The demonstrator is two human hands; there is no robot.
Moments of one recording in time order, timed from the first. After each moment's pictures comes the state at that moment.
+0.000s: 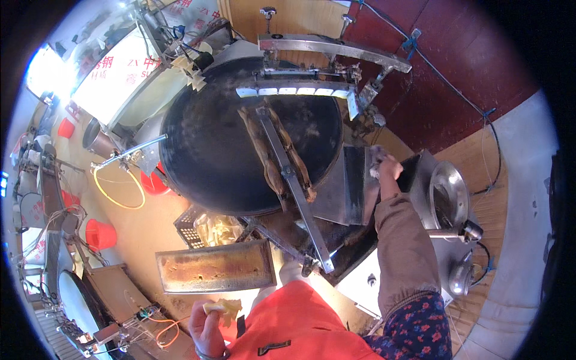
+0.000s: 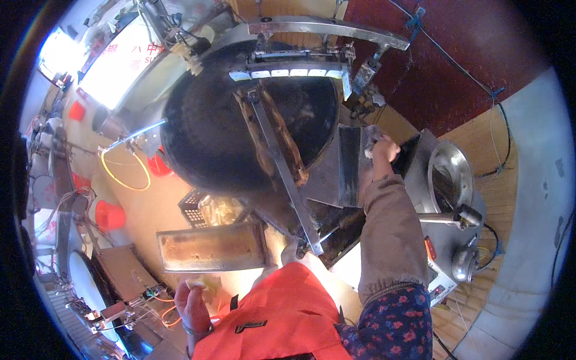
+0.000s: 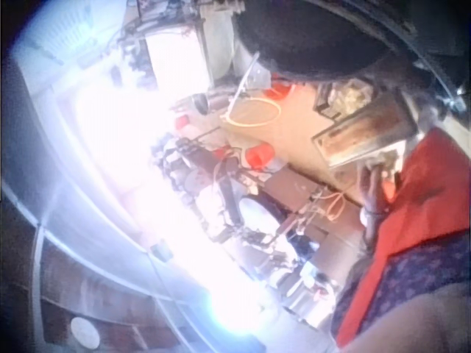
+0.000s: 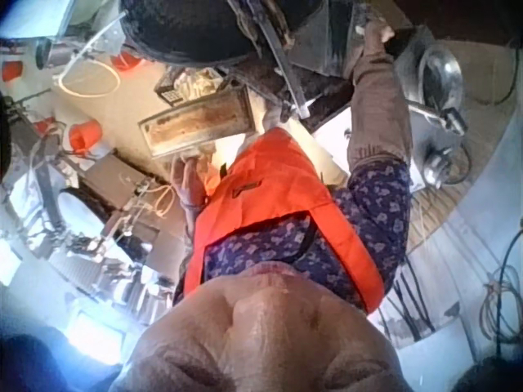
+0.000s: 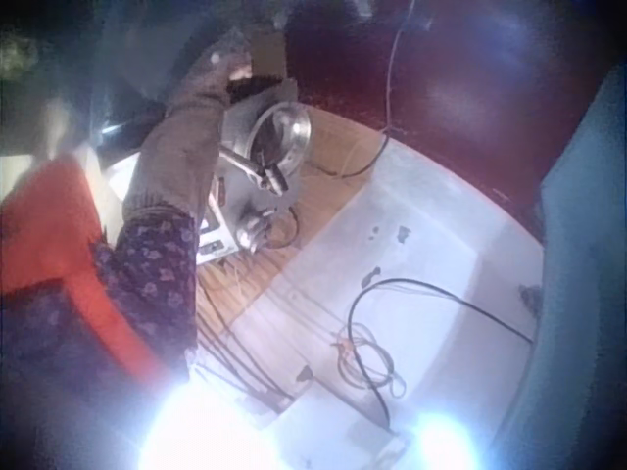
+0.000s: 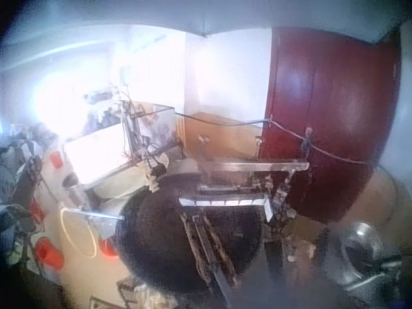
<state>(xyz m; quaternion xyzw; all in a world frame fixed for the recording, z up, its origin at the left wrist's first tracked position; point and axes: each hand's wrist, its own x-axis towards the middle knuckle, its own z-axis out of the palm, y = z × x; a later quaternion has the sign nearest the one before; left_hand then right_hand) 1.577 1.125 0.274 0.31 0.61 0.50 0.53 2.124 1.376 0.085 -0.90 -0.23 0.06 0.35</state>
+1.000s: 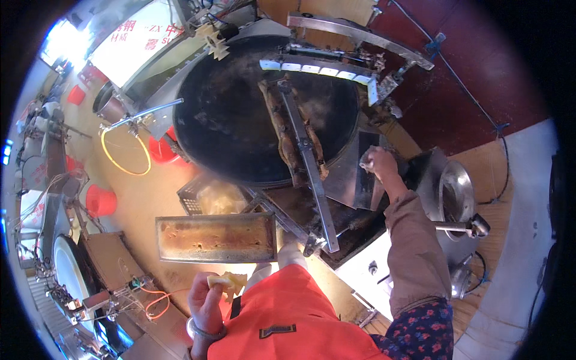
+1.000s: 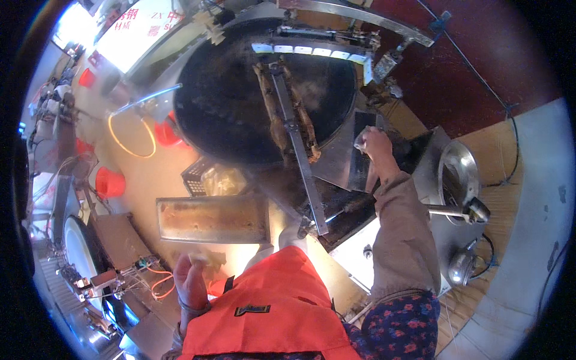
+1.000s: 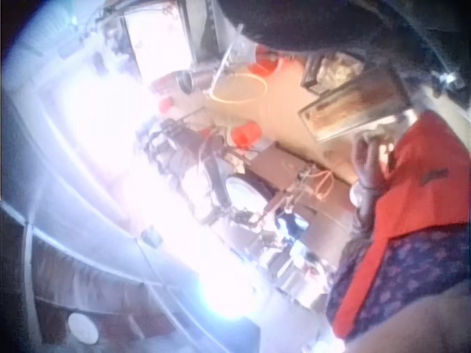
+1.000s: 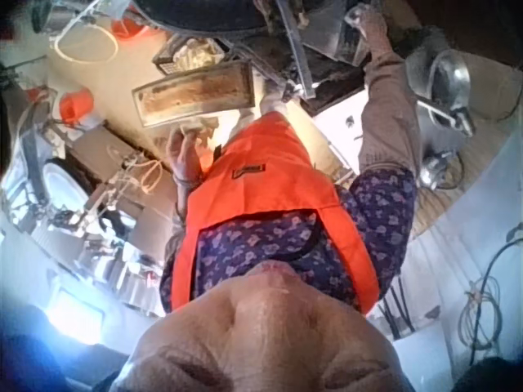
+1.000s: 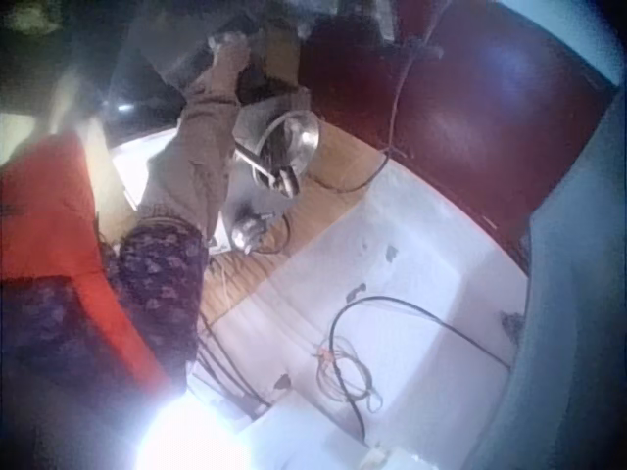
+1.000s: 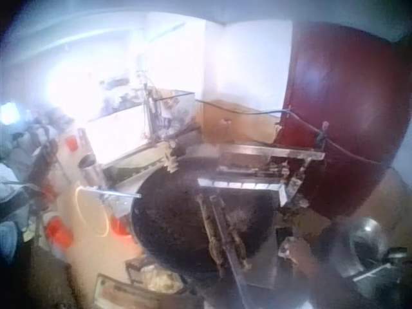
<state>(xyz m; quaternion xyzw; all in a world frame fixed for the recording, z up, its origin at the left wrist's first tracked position) 1.570 1.113 0.269 0.34 0.58 0.49 0.56 2.066 1.347 0.104 -0.71 -0.70 0.01 0.01</state>
